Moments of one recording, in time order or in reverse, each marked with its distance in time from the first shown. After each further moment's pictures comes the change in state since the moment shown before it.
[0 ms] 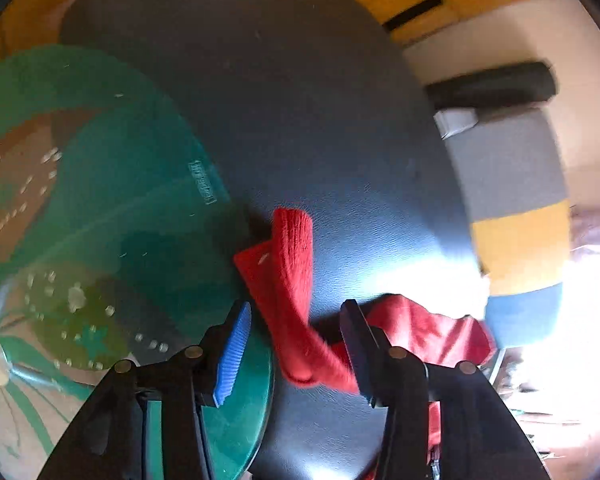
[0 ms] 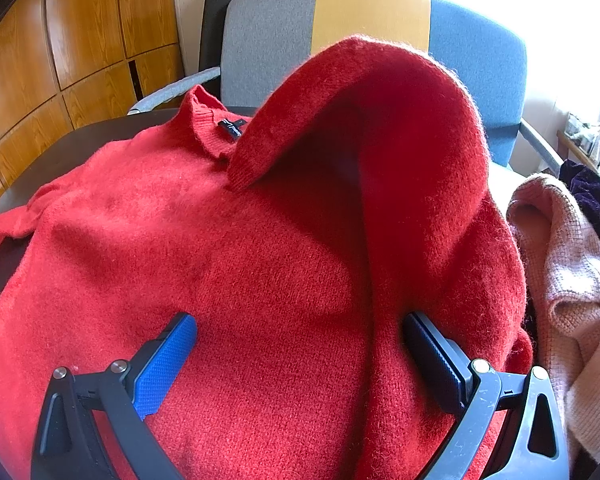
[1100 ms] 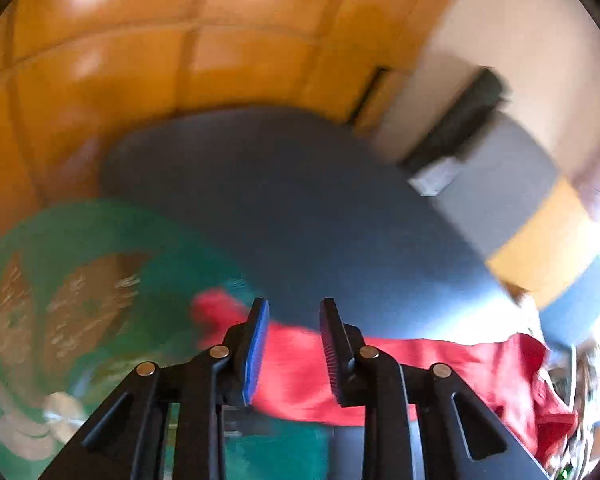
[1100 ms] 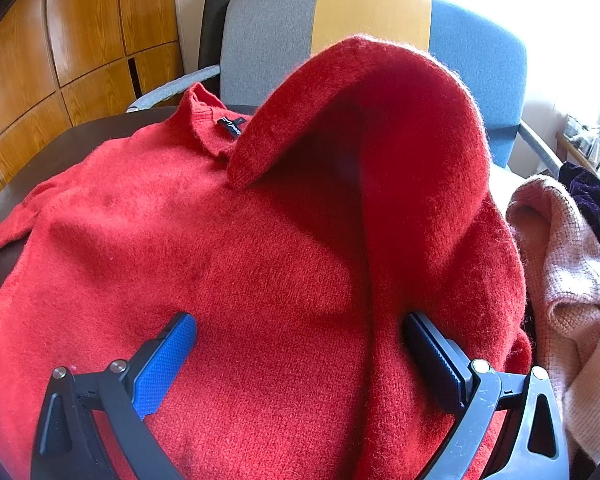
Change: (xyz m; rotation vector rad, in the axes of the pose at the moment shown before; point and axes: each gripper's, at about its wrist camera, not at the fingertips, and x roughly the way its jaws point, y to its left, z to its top) left arm -0.070 -0.022 -0.091 0.354 -0.523 0.111; right arm 0.002 -0.001 0.000 -0.006 0.004 -0.010
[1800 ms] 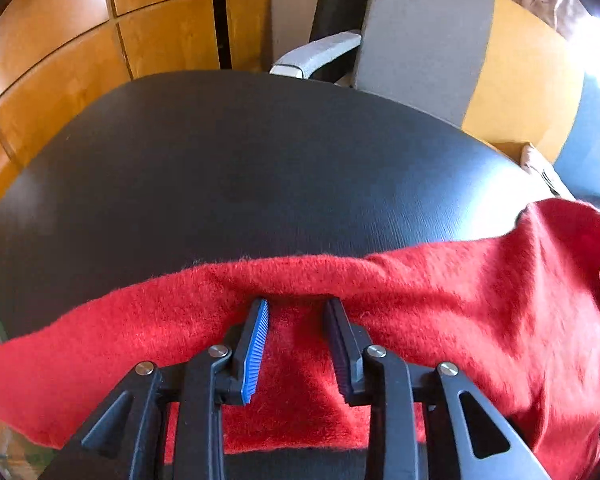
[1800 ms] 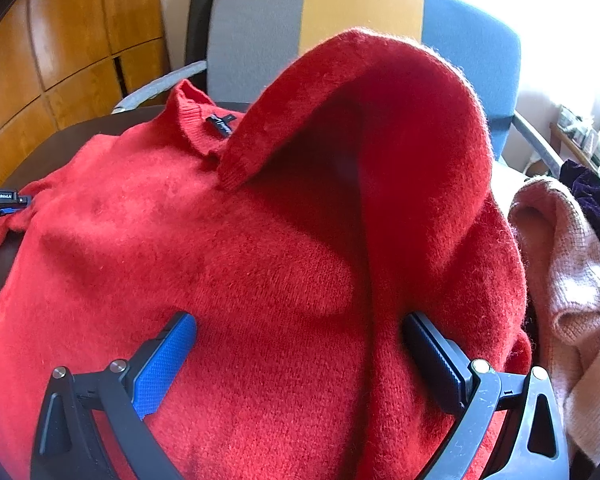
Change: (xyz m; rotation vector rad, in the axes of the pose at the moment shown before) left arm 0.209 -0.202 -0.064 0.401 0.157 0.133; right arm 0.016 0.008 0.019 0.052 0.040 -0.044
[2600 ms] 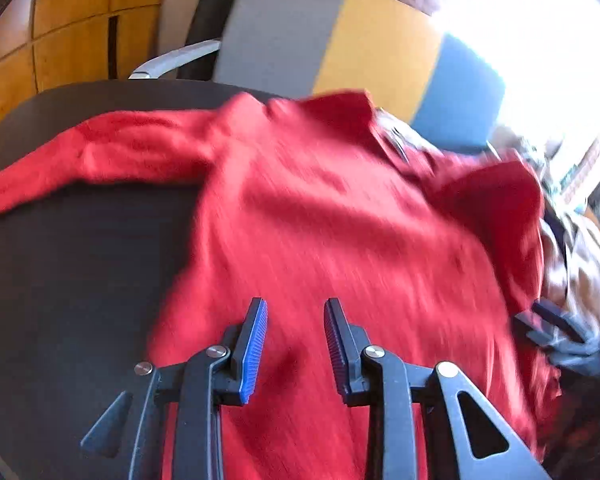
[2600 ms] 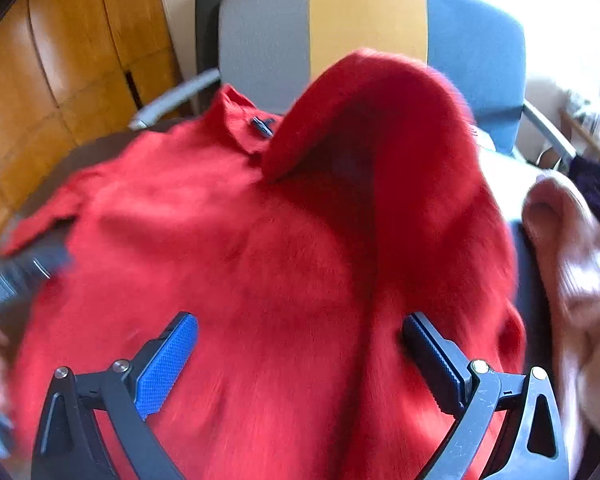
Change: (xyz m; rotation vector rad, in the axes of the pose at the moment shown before) left arm -0.090 -0.168 -0.159 0.168 -0.057 -0.372; right arm -0.056 0.007 -0.025 0.050 -0.025 0.121
